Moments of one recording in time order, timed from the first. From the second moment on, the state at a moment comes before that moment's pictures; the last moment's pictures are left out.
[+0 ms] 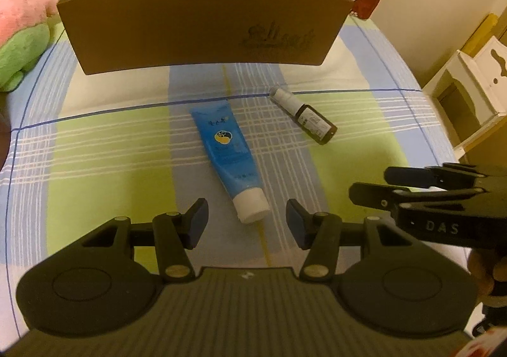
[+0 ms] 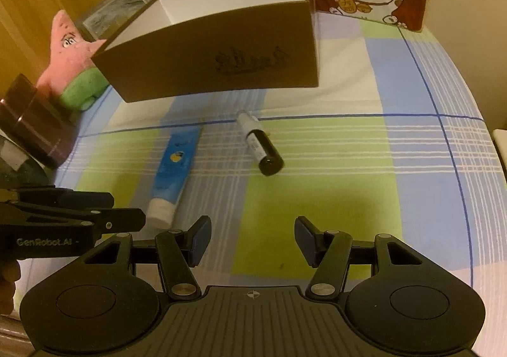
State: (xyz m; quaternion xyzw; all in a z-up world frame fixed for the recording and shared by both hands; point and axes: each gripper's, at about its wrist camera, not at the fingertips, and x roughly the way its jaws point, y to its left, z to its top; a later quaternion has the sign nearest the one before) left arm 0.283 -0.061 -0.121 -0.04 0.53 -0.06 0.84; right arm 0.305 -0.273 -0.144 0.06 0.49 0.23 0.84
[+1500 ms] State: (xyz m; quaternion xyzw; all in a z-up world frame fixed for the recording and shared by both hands) left arm 0.321 -0.039 -0.164 0.01 0.53 -0.02 0.85; right arm 0.358 -0.225 -0.182 -0.04 0.44 0.25 0.86
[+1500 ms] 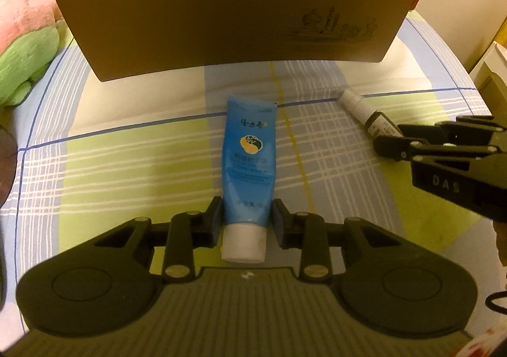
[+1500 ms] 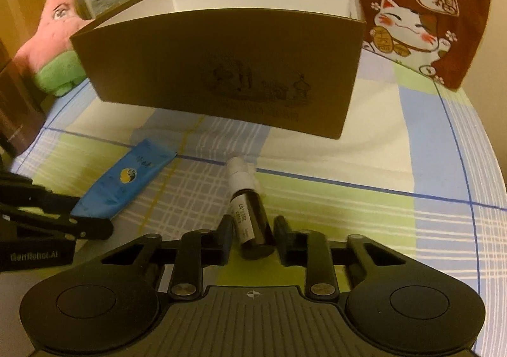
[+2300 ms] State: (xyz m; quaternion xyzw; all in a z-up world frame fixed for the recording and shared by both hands) left arm 0.273 -0.038 -0.158 -0.01 0.54 -0.02 0.84; right arm 0.292 -0.252 -0.181 -0.04 0.45 0.30 0.84
